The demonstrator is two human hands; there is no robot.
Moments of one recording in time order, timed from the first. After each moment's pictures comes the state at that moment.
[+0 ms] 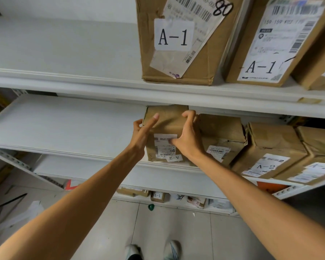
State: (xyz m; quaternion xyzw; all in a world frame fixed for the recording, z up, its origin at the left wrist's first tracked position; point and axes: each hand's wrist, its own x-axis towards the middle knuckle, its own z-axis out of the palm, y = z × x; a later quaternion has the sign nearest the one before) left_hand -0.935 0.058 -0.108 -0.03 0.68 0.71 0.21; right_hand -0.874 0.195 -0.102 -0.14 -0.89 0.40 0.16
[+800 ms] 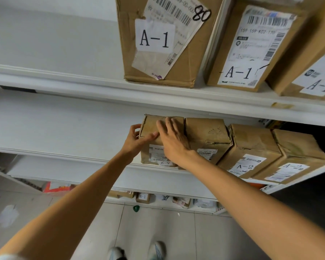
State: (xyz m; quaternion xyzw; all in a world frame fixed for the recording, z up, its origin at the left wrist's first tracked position) left_hand -0.937 0.072 -0.146 0.08 0.70 0.67 0.23; right_hand -0.868 0.207 -0.096 -0.03 -0.99 0.09 -0.06
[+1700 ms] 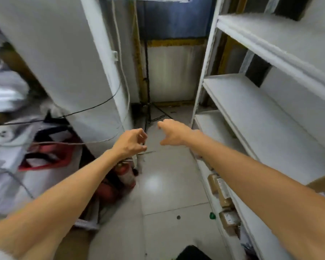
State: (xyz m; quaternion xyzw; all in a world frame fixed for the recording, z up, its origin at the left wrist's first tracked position) left_hand -0.531 -0.257 -0.093 -0.37 0.88 0.30 -0.06; right_hand -0.694 -0.163 -0.047 0.66 -0.74 0.02 -0.15
